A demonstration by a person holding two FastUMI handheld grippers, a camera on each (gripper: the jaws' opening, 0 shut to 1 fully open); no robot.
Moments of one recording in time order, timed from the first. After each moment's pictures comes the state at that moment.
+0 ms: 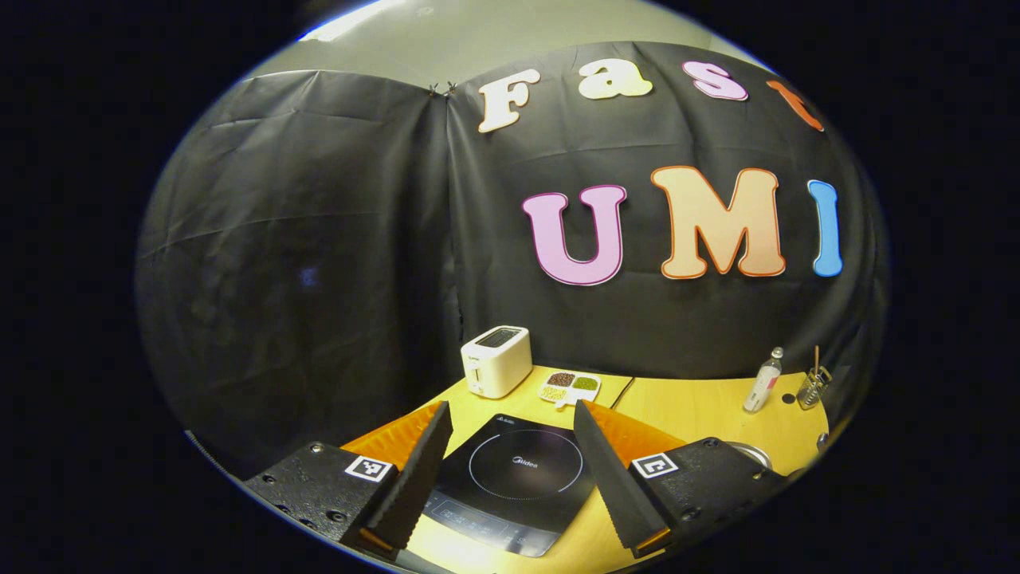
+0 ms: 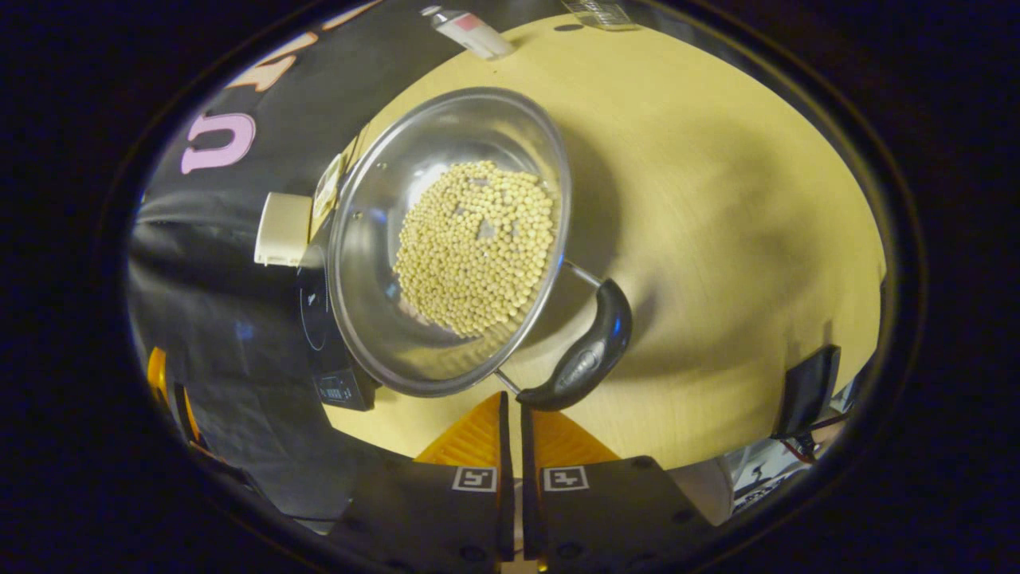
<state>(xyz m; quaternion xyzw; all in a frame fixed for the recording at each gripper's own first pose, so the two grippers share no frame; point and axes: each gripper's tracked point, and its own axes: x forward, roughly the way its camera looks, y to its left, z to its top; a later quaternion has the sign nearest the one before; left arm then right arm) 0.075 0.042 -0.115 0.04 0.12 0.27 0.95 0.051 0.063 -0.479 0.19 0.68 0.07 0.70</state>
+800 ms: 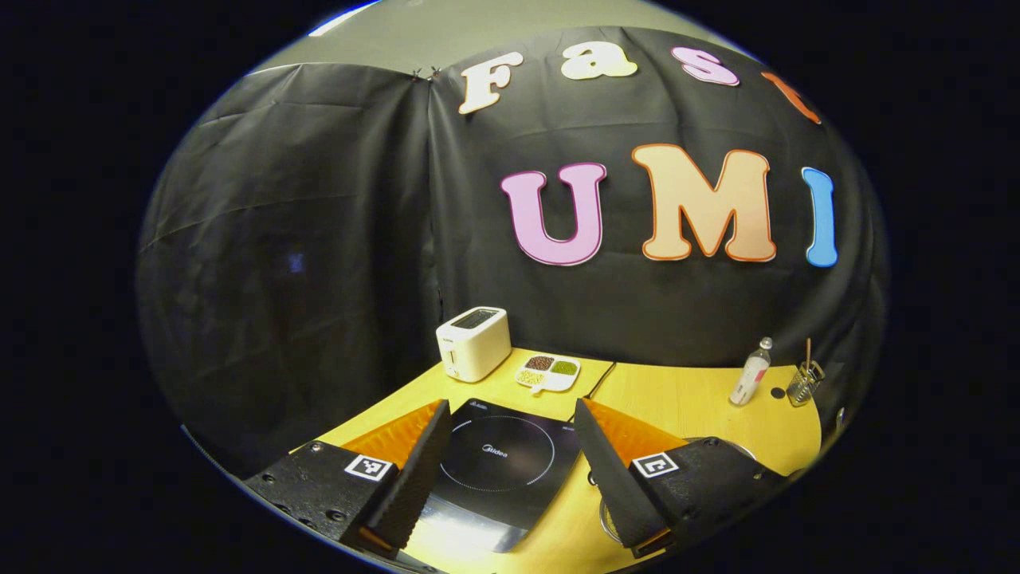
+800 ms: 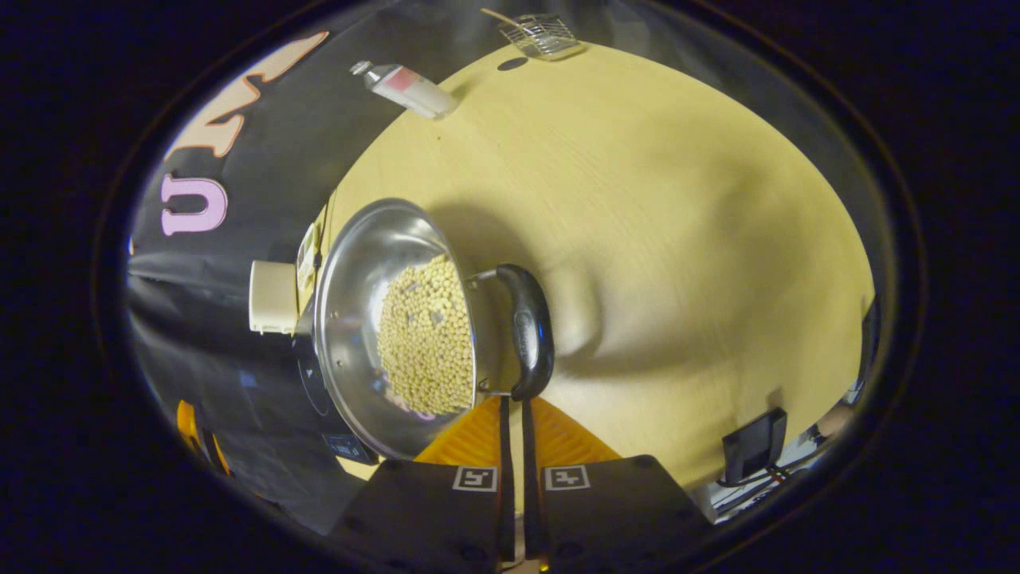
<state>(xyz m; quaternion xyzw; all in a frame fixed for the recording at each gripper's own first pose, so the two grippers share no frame) 0.104 0.006 -0.149 0.03 0.17 0.24 0.96 0.129 0.007 -0.474 0.23 0.65 0.01 0.73</state>
